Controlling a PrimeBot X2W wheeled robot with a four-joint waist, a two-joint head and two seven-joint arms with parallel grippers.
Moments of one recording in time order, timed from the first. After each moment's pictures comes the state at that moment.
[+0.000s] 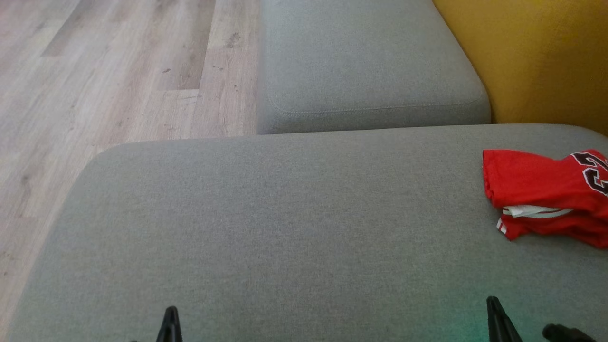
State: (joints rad) left arm 0.21 0.06 -0.17 0.30 -0.43 0.07 -0.17; right arm 0.23 -0.05 0.01 0.36 0.41 0.12 -0.17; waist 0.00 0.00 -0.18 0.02
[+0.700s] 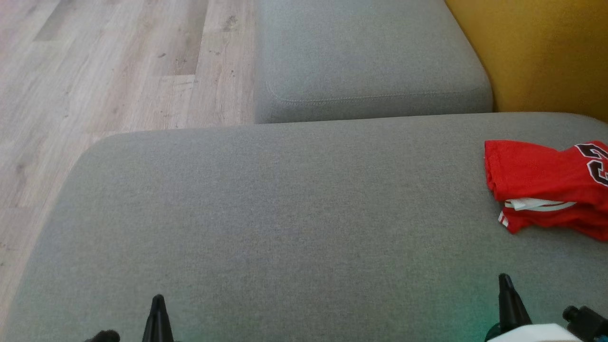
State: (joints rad) left arm 0.15 0.06 -0.12 0.30 -0.68 0.03 -0.11; right arm 0.17 -0.04 -0.02 0.34 0.66 0.12 -0.11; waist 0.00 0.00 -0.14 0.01
